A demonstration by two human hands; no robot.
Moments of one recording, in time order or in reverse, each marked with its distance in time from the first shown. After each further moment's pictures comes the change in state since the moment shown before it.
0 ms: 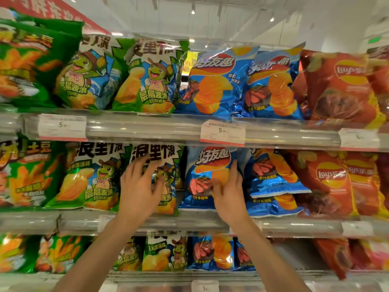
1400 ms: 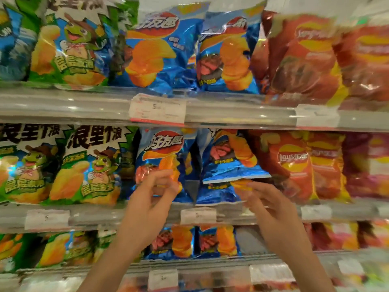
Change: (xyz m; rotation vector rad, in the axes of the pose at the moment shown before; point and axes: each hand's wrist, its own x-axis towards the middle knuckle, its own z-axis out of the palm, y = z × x) left_hand -0.049 0.151 0.039 -0.782 -0.247 -0.314; right_hand -0.053 0.082 -0.169 0.224 0.003 0.068
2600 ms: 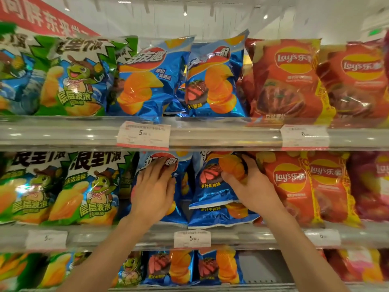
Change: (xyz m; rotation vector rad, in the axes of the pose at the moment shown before) left_hand 0.097 -0.038 0.023 1.012 0.124 0.399; right_hand 0.107 -0.020 0.001 -0.418 -0.072 -0.024
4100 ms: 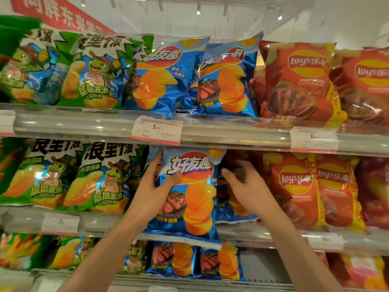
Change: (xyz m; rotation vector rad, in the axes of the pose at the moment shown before) left_hand -0.027 0.020 -0.060 -1.107 -0.133 -0.568; right_hand 0.008 0.004 0.027 0.192 -0.048 -0.048
